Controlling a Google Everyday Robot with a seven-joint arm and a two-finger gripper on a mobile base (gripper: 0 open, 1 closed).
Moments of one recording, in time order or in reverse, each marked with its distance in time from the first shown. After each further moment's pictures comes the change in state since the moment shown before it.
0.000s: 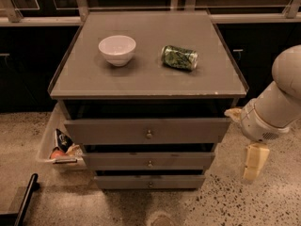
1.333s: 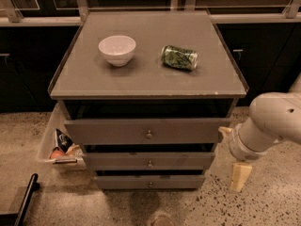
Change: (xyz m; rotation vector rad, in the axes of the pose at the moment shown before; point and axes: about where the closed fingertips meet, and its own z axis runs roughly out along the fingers) arm 0.030 -0.012 0.097 0.055 0.042 0.002
